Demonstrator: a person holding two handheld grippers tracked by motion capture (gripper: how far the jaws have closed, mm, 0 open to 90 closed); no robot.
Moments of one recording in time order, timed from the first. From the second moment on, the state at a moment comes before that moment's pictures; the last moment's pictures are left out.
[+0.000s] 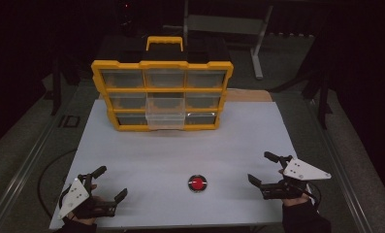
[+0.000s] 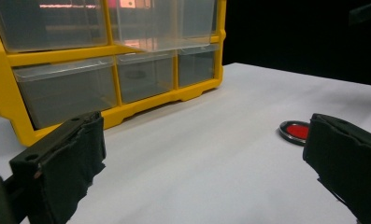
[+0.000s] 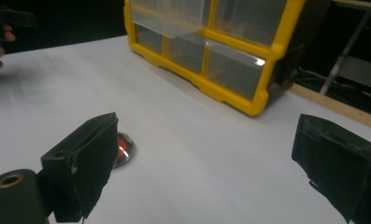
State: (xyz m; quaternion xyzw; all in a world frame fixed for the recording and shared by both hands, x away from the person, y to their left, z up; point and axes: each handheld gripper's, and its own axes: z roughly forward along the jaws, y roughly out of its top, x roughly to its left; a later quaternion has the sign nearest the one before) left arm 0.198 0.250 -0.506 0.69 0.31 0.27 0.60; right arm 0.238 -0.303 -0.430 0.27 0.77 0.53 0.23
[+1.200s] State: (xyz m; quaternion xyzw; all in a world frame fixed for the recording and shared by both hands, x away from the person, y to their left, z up) left arm 0.198 0.249 -0.506 0.69 0.31 0.27 0.60; right arm 0.264 -0.214 -0.415 0.15 0.82 0.52 0.15
